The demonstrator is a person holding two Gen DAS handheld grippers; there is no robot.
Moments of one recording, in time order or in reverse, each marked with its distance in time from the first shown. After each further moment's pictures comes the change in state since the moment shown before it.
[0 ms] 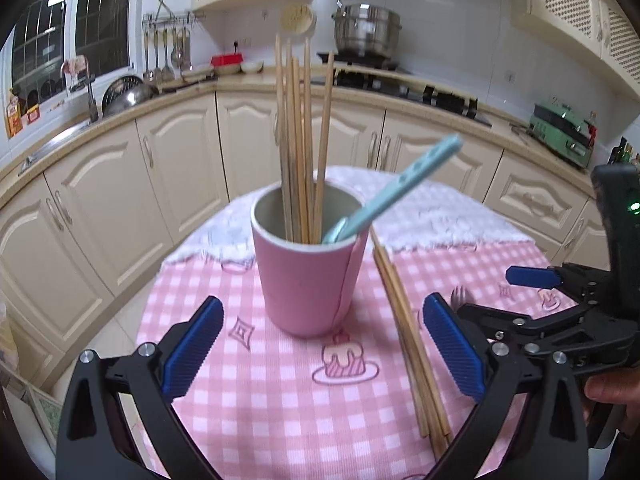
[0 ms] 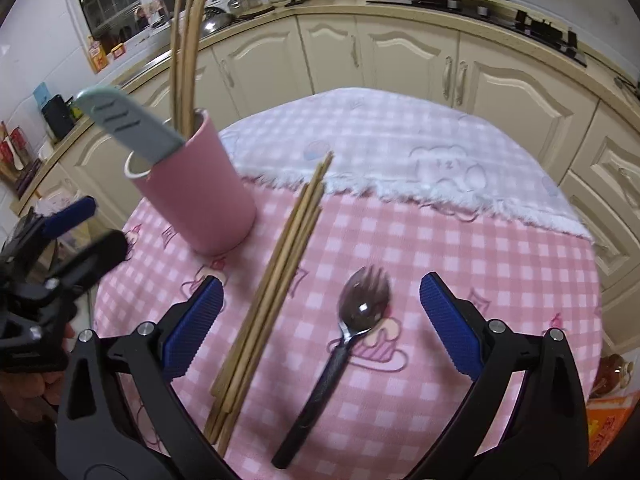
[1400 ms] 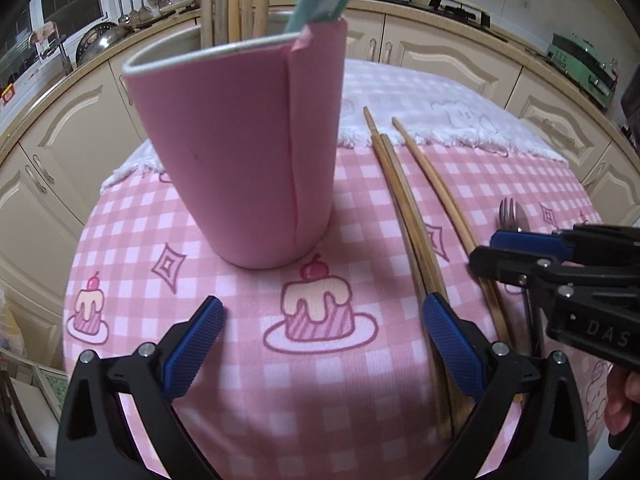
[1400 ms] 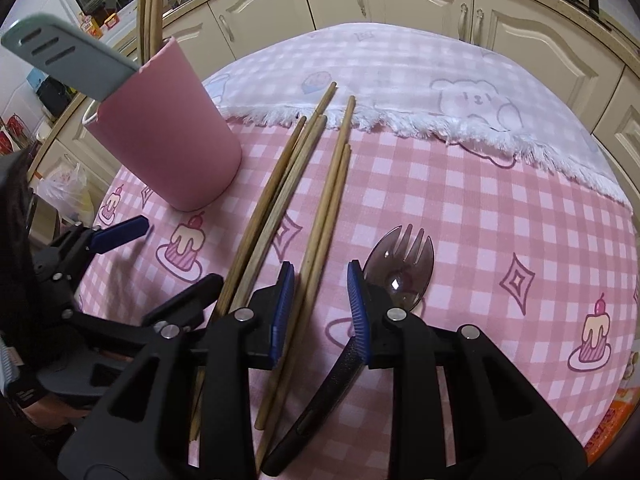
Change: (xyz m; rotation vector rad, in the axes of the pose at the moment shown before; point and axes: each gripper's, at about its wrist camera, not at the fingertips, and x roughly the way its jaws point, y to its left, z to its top) left arm 0.086 -0.027 -0.034 0.025 0.283 0.013; right arm 0.044 -0.015 -0.012 0.030 0.168 0.024
